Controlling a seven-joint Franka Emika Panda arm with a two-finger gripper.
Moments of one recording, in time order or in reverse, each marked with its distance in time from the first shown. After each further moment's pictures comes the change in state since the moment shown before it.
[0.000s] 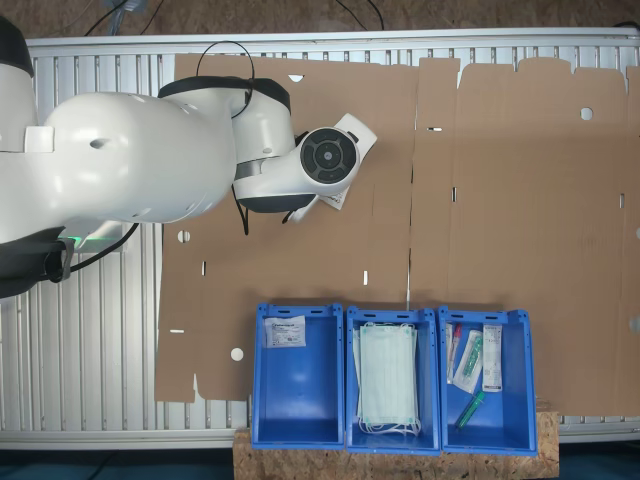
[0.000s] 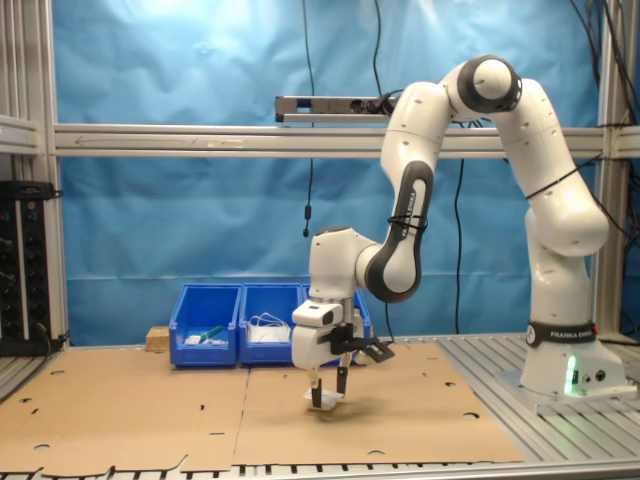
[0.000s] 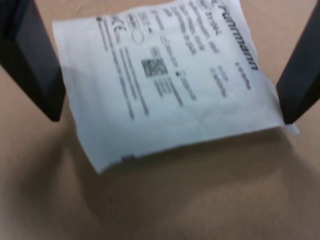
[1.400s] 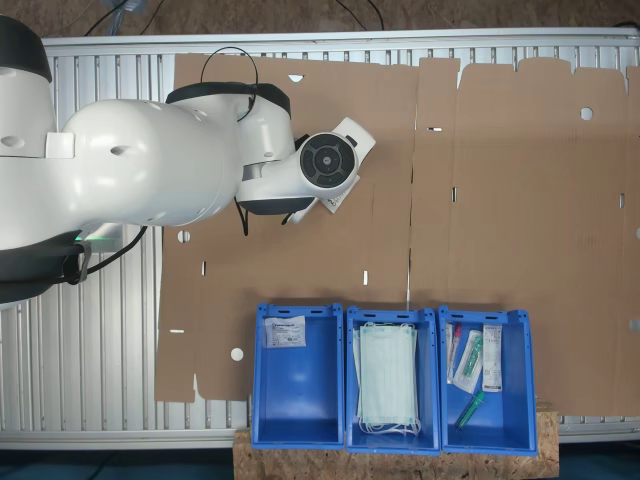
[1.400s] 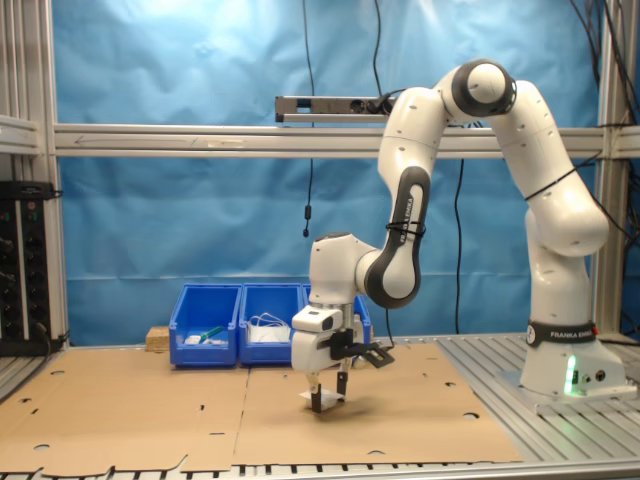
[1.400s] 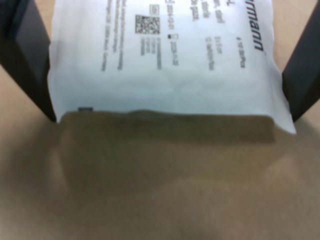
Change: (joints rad) arm 0.000 0.033 -0.008 0.006 0.000 0.028 0.000
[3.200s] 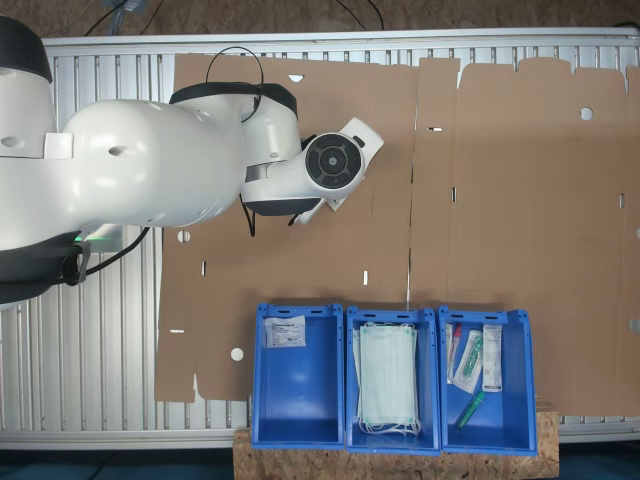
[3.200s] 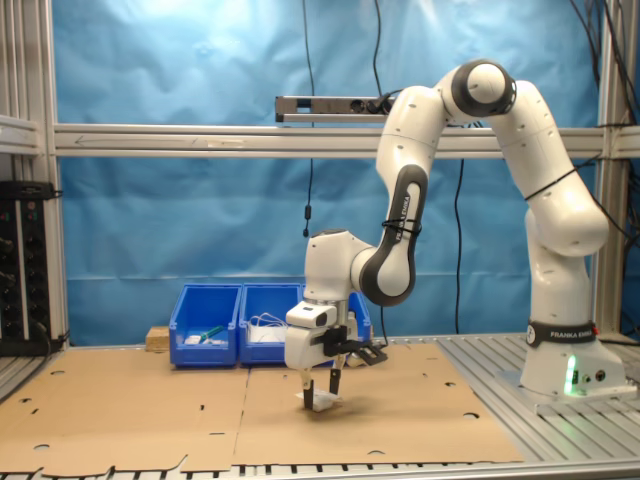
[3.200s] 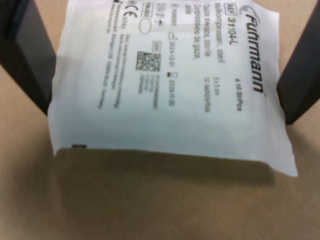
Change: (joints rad) arm 0.000 0.000 -0.003 0.026 0.000 0.000 0.000
